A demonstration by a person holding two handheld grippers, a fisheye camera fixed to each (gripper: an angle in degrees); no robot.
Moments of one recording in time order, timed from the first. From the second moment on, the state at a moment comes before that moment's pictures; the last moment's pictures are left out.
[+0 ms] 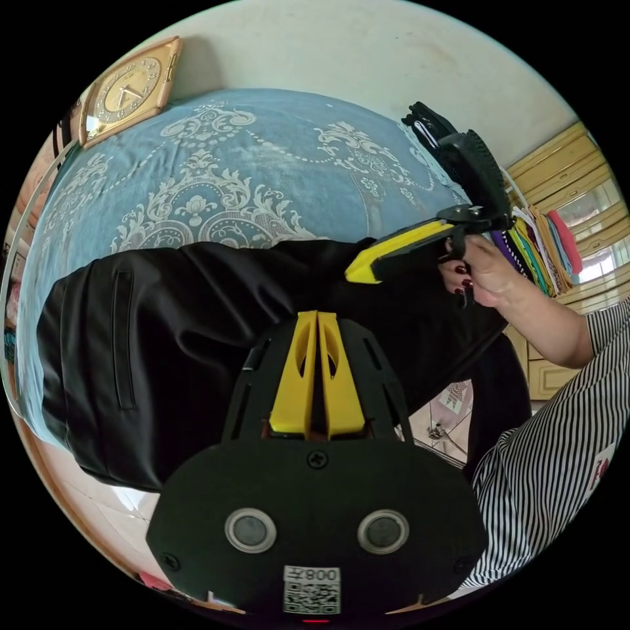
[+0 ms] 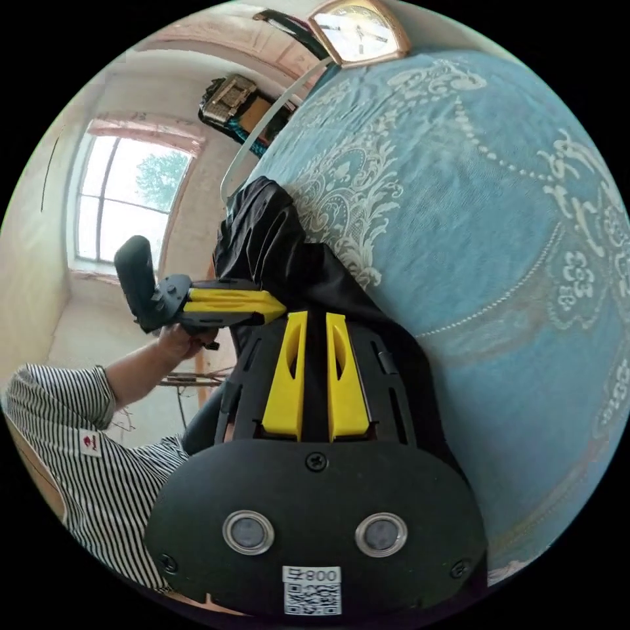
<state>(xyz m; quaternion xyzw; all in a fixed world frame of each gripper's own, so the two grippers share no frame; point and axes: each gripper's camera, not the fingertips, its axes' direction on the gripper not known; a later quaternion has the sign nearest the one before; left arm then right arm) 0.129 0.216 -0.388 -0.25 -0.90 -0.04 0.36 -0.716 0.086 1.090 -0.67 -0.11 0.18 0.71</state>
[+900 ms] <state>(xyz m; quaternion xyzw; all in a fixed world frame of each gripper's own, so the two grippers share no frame) 0.210 0.191 -0.492 -0.23 -0.89 0.05 0.38 -0.657 0.028 1.154 -0.47 -0.14 0.55 0.68</state>
